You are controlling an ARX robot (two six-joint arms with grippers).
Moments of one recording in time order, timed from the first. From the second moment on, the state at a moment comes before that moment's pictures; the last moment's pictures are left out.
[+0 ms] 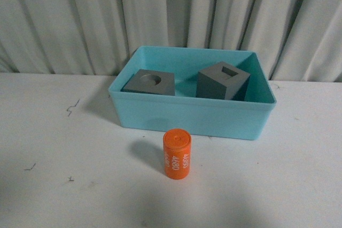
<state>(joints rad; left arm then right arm) 0.01 0.41 0.01 0.38 0.01 -0.02 0.00 0.00 0.01 0.00 0.00 0.01</state>
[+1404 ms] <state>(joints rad) 0.00 0.01 0.01 0.00 0.00 -0.01 0.00 0.00 0.01 0.00 0.00 0.01</state>
